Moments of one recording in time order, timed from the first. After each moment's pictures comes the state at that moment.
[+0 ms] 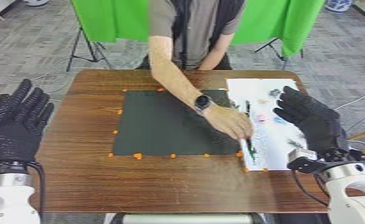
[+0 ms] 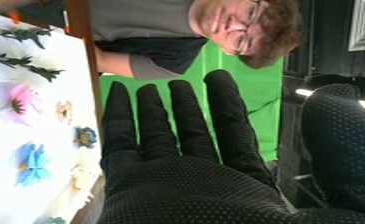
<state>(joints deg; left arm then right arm) 130.4 -56.5 -104.4 -128.9 23.2 16.2 21.8 -123.6 -53.8 99.3 -122.7 -51.9 6.6 -8.2</state>
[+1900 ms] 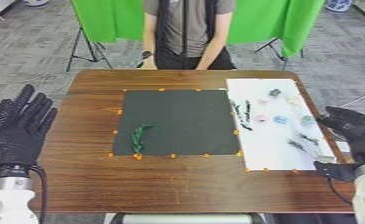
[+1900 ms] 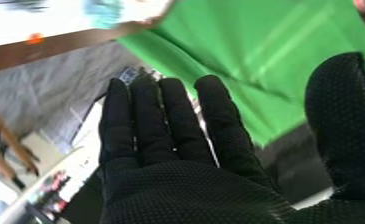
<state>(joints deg) 131.7 -57.2 -104.7 -129.0 20.6 15.1 21.3 -130.0 -47.2 105.7 -127.2 -95.2 21.7 27.6</state>
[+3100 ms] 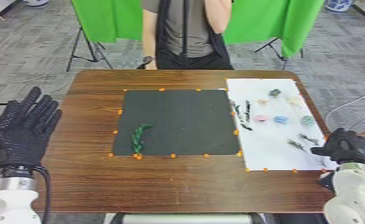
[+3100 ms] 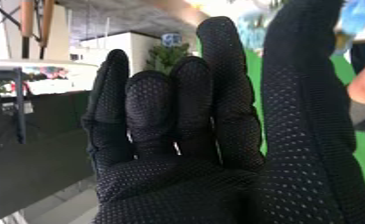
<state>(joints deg) 131.4 -57.2 -103.8 -128.9 20.3 15.1 20.2 -120.1 -45.6 92.6 -119.5 -132.9 1.0 49.4</state>
